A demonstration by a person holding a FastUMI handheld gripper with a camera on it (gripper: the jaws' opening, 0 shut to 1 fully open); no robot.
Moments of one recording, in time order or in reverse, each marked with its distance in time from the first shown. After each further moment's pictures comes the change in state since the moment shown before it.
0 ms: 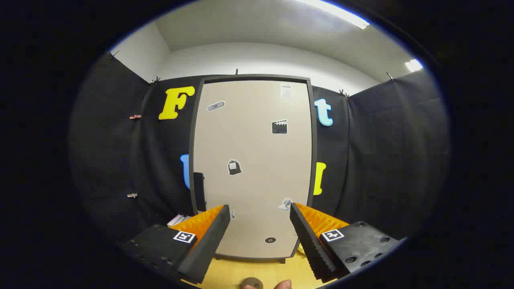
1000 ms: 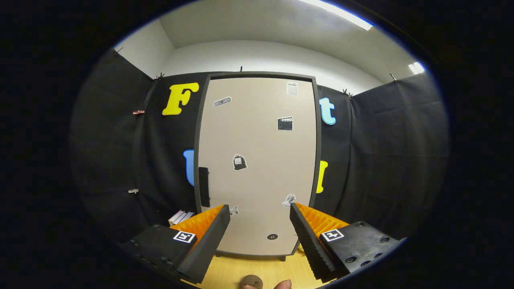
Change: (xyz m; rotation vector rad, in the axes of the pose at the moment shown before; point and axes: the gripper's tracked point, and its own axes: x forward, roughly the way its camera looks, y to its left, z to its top) arm -0.008 0.013 -0.004 -0.011 0.016 0.018
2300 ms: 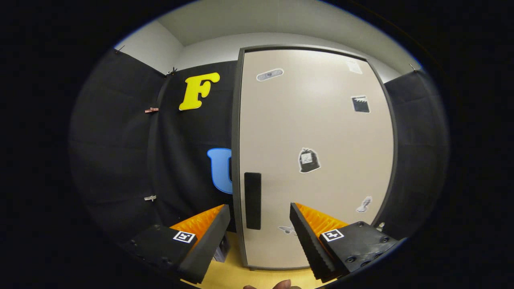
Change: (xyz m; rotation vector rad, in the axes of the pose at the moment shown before) arm 0.139 0.151 -0.036 0.061 0.047 0.162
